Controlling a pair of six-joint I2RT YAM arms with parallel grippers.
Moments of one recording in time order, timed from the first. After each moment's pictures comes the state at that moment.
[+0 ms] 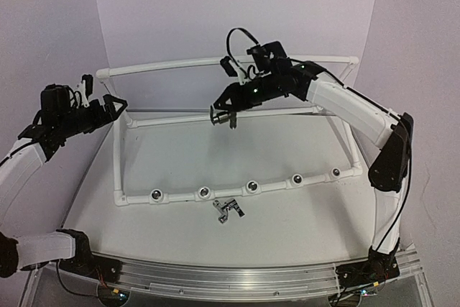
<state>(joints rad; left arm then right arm) -0.08 1.00 0.92 -0.27 0.34 -0.44 0.76 2.04 2.13 -0.71 -0.32 0.17</state>
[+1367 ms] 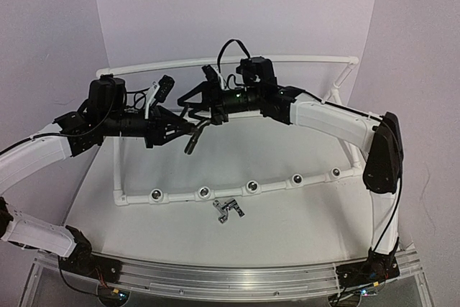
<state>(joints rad) -0.64 1.19 1.06 -0.19 0.59 0.02 0.81 2.07 1.93 -0.09 -0.76 0.81</state>
